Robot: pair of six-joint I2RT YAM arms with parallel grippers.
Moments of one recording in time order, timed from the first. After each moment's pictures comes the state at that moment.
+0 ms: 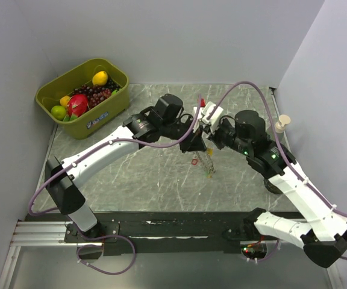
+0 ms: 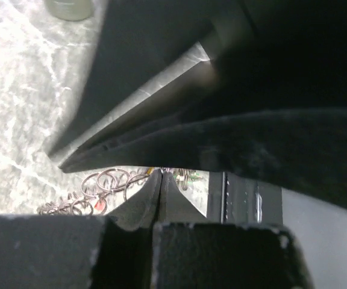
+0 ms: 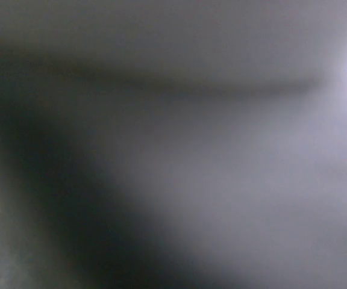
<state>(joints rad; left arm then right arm) -0.88 1.63 1.62 -0.51 0.63 0.10 0.63 1.01 1.21 -0.57 -0.10 -0.42</state>
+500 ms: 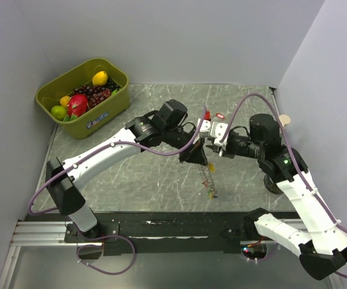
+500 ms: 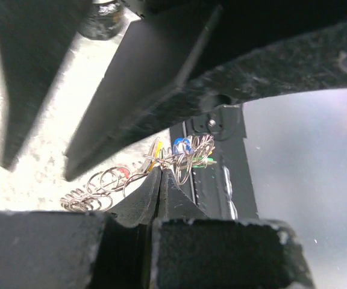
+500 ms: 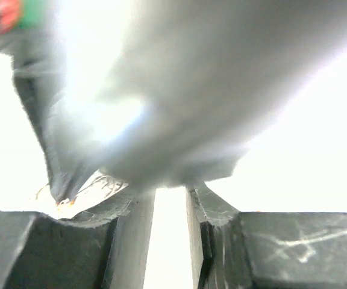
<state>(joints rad) -0.92 1.63 1.62 -0.60 0.80 0.20 0.46 0.92 1.17 -0.70 -0.53 -0.73</state>
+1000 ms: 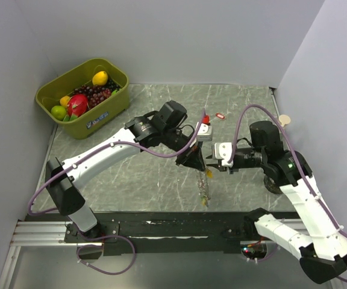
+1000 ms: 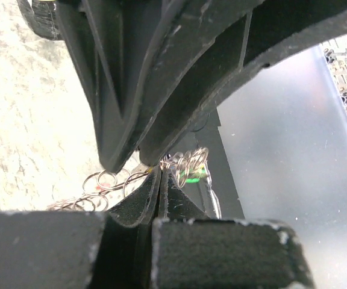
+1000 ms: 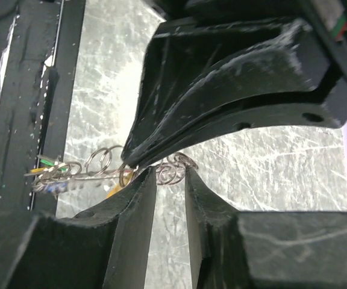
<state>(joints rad) -0.91 1.63 1.62 -0.67 0.92 0.27 0.44 0.88 1.17 -0.95 -0.81 -0.98</state>
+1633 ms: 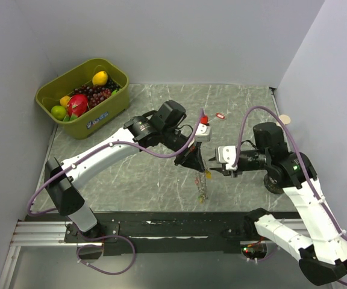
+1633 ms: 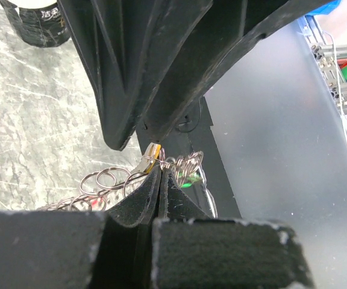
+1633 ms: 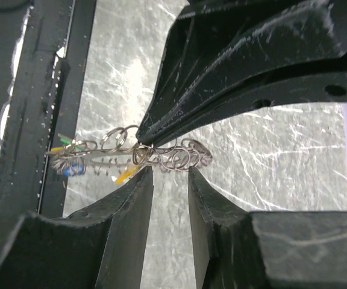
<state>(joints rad) -0.91 1.63 1.62 -0.68 0.97 0.30 0.41 0.87 1.20 -1.05 -0.84 -1.05</state>
